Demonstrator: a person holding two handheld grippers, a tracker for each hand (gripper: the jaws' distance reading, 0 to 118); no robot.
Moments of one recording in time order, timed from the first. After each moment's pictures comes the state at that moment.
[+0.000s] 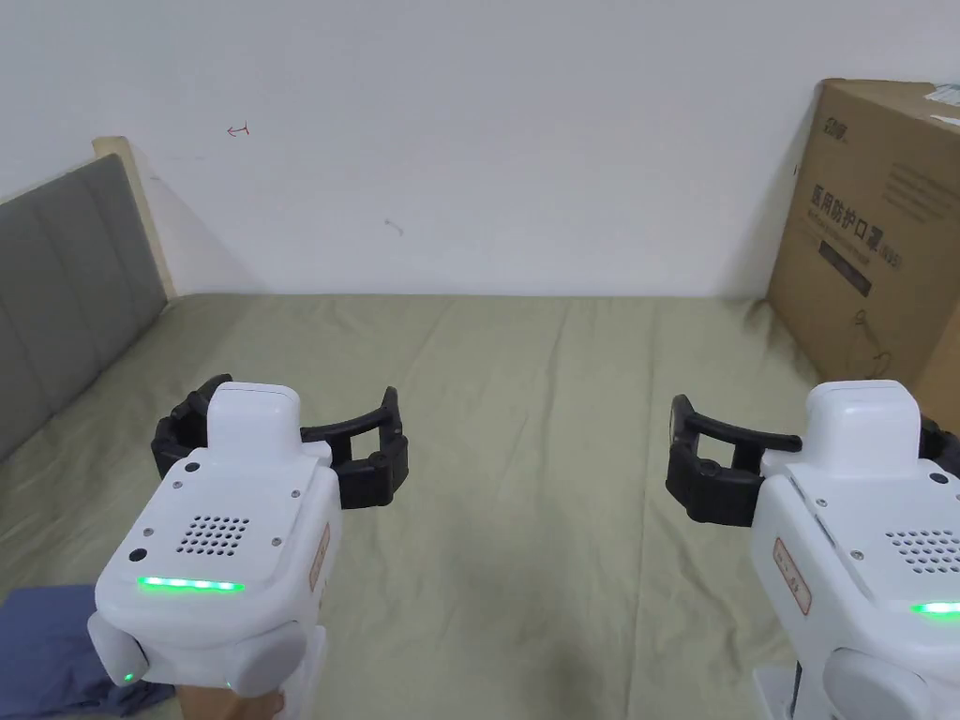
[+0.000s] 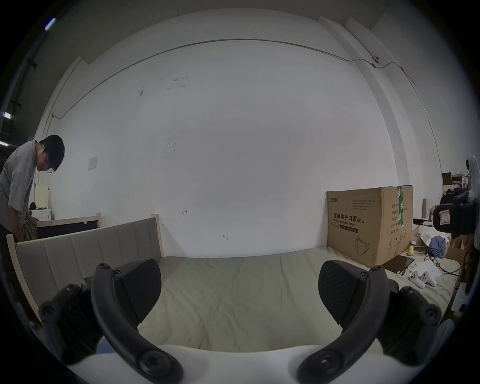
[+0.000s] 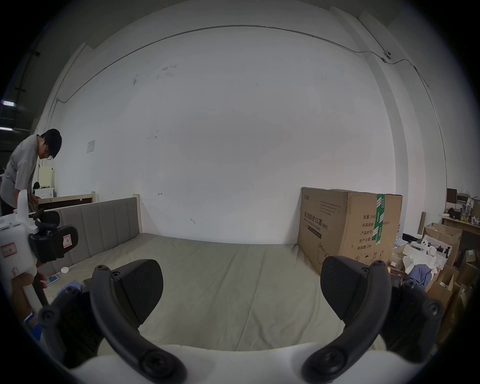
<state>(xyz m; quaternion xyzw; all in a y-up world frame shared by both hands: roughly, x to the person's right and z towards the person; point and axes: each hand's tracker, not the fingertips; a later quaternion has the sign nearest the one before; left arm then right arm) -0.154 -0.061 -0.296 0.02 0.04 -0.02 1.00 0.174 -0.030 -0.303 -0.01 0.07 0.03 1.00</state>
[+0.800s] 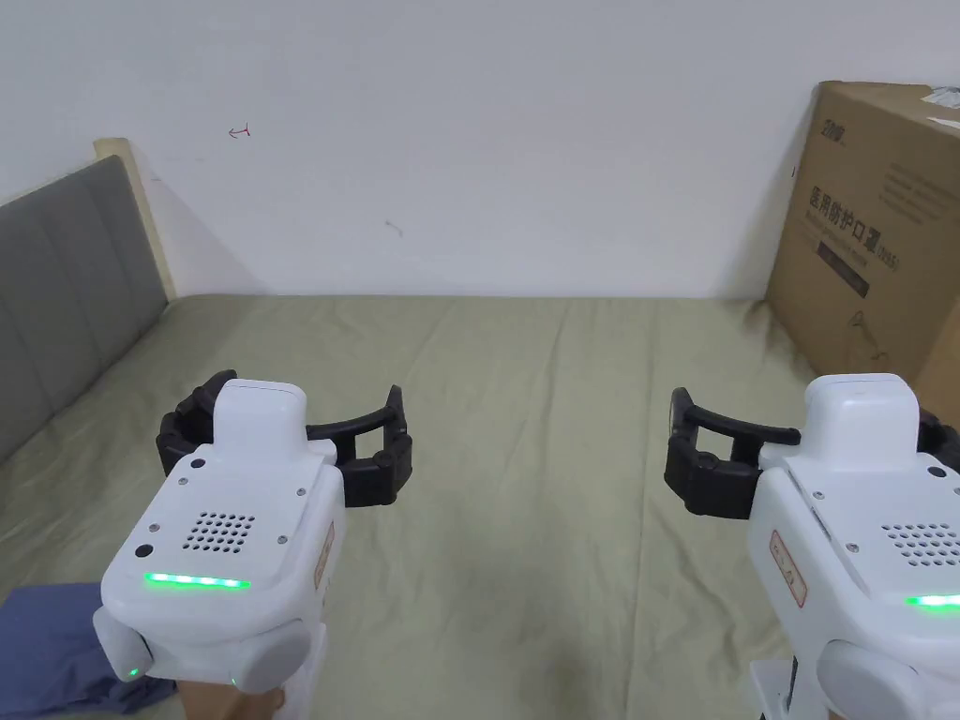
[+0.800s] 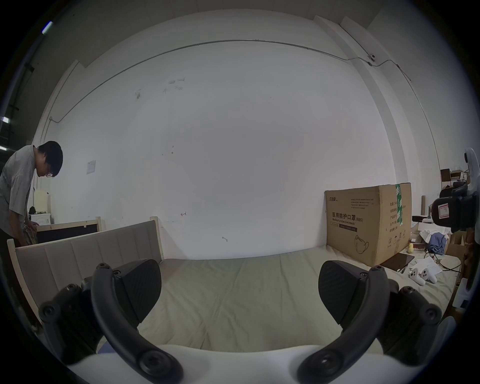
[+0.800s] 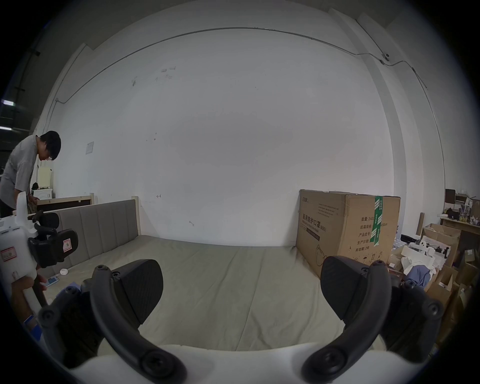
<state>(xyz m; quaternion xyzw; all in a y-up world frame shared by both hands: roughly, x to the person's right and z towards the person) -0.153 -0.061 -0.292 0.03 0.04 -0.03 1.00 0.172 -0.025 -0.299 0.00 0.07 0.03 1.00</state>
